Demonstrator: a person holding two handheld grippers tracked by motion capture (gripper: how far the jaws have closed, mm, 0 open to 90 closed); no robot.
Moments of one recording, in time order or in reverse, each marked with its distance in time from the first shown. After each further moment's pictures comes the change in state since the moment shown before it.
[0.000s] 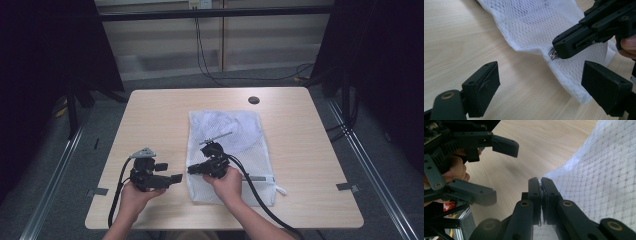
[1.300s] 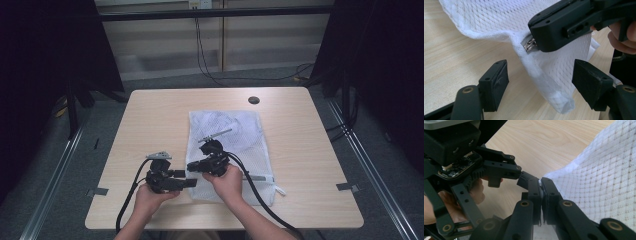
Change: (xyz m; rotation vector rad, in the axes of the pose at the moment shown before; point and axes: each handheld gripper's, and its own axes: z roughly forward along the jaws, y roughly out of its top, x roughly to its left) left arm -0.014 -0.001 0.035 0.049 -0.138 -0.048; right arm 0.010 0.007 -0.009 -0.019 -0.018 -0.053
